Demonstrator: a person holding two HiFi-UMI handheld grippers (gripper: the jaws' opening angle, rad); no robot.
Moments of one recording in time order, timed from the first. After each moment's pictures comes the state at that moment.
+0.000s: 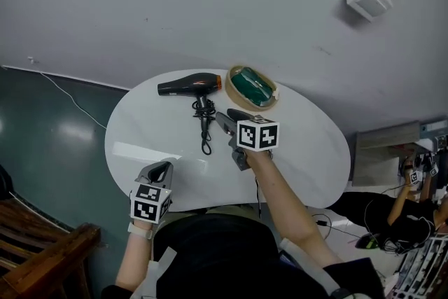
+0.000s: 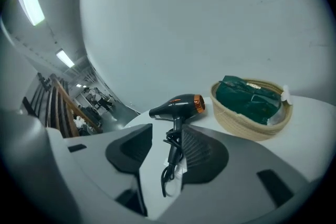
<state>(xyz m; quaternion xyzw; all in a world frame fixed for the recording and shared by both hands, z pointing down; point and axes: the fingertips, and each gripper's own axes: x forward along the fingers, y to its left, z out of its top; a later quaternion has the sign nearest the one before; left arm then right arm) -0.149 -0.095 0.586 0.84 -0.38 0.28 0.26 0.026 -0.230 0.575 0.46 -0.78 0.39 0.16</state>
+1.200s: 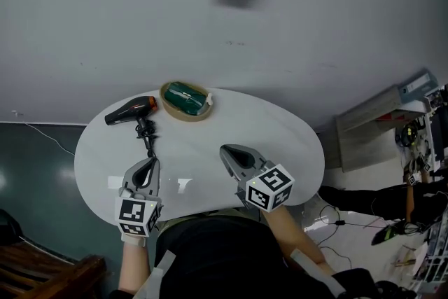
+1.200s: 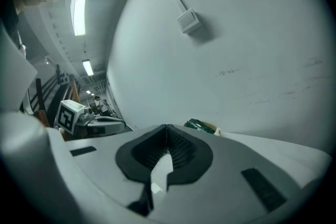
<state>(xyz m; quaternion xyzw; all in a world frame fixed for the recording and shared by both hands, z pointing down) 0.041 -0.104 0.447 0.91 -0.38 0.15 0.08 0.208 -0.074 0.434 0.50 -0.84 0.22 0.05</state>
